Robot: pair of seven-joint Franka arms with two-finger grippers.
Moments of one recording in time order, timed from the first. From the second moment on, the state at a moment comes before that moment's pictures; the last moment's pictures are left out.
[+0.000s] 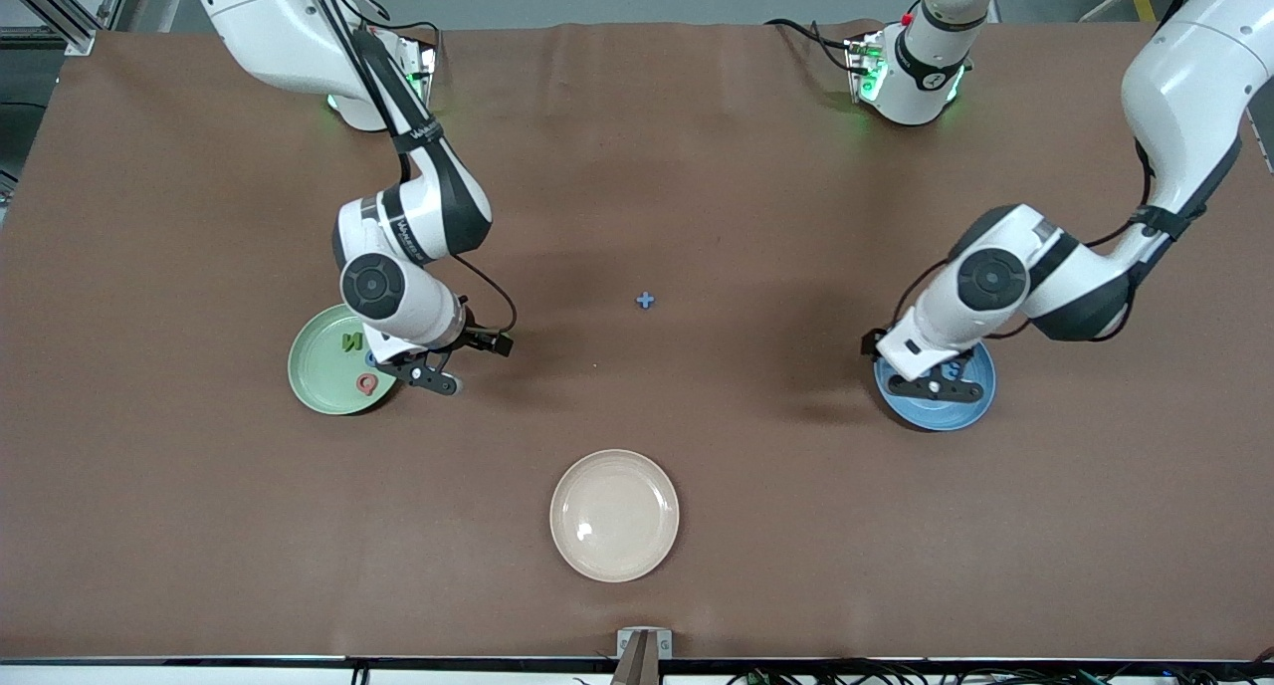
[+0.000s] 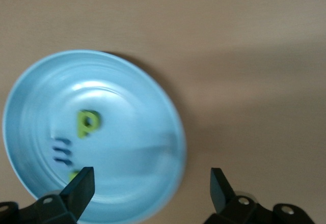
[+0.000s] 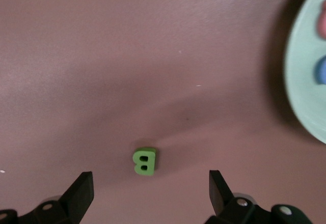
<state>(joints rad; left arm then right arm) 0.77 0.78 -1.17 -1.99 0.93 2.05 -0.74 0.50 0.46 -0.07 -1.96 0.18 2.32 0.65</state>
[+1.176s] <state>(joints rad) -0.16 0.79 -0.80 -1.72 0.67 2.20 -1.29 0.58 0.53 -0.08 -2.09 0.18 2.64 0.71</state>
